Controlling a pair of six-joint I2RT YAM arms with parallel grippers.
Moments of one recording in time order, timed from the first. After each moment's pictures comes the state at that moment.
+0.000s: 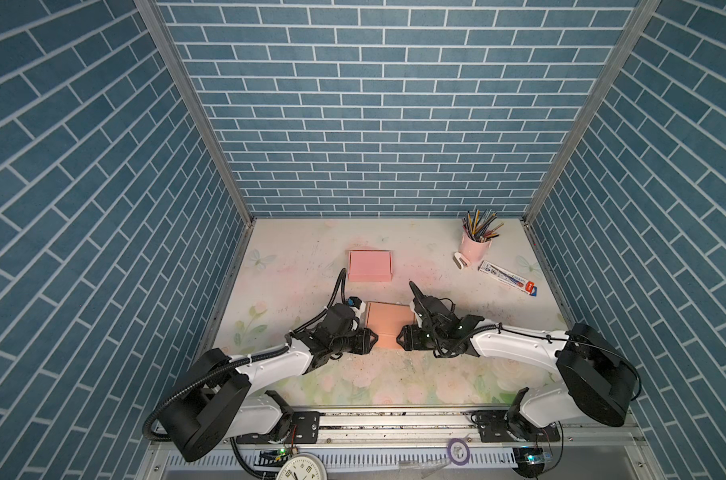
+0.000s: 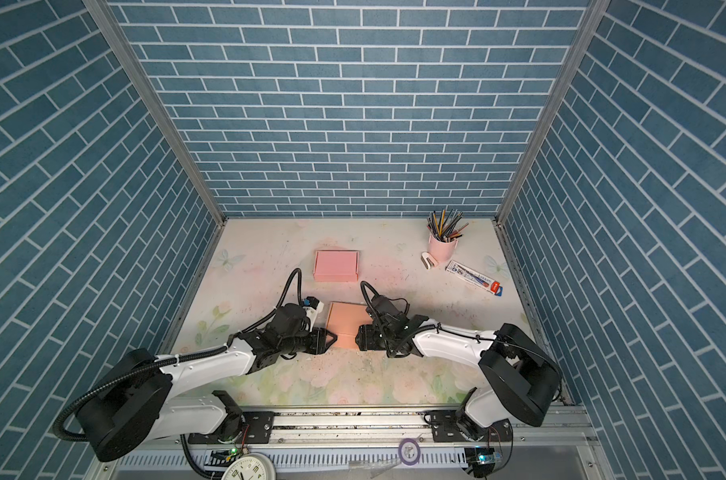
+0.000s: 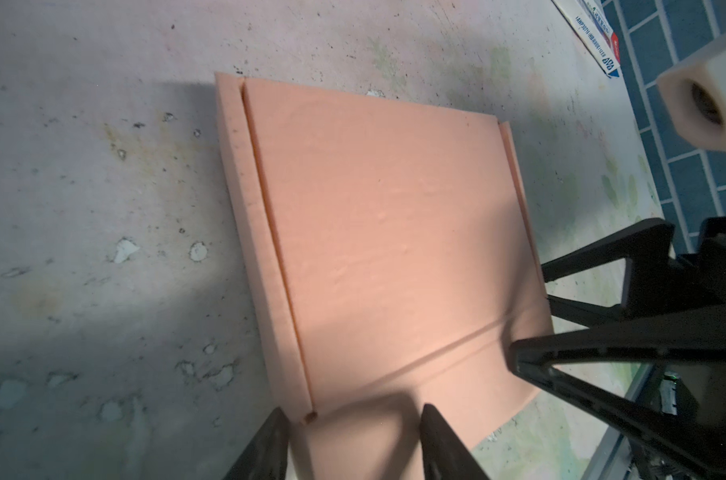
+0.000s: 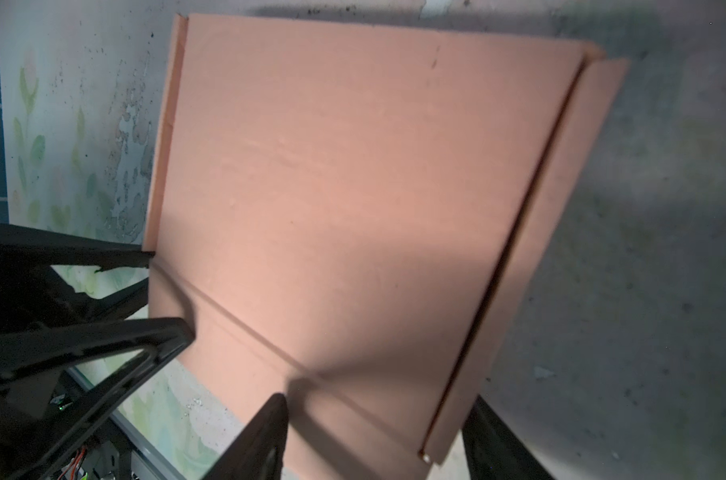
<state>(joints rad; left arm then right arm) -0.70 1.29 0.42 0.08 0.23 -0.57 0.92 1.47 0.71 -0.21 -0.15 0.76</state>
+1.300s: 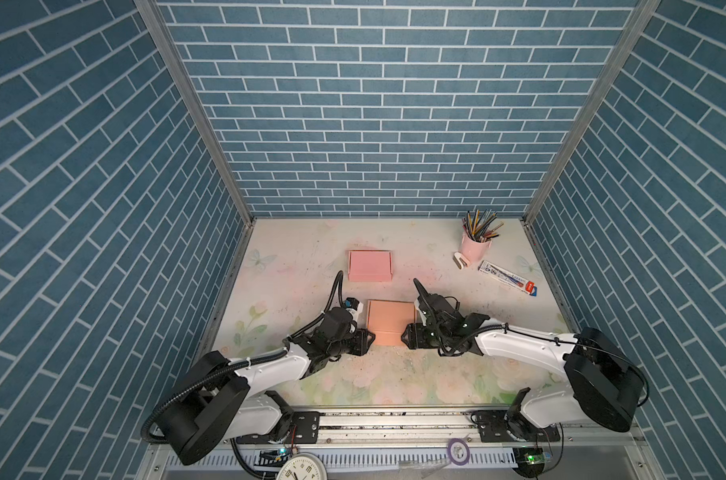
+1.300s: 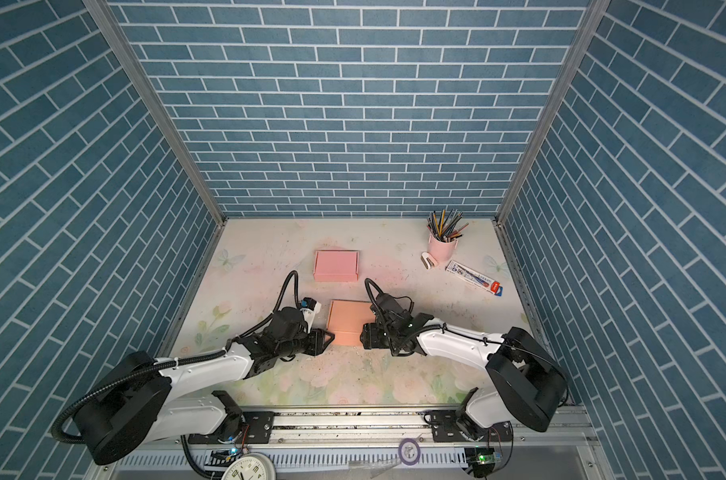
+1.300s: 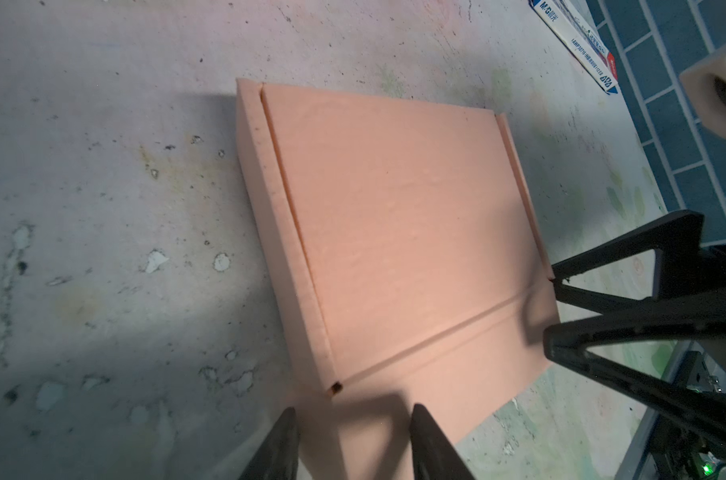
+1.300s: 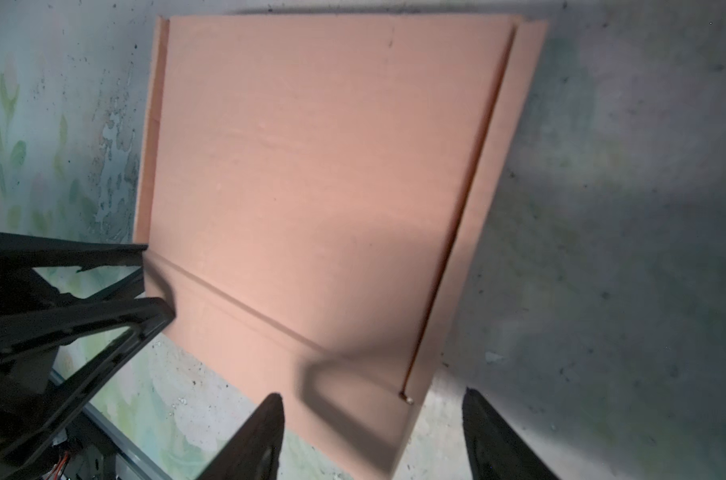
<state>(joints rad) -0.70 1.27 0.37 0.15 0.18 -0.56 0.87 1.42 0.71 -0.28 -0.12 0.71</state>
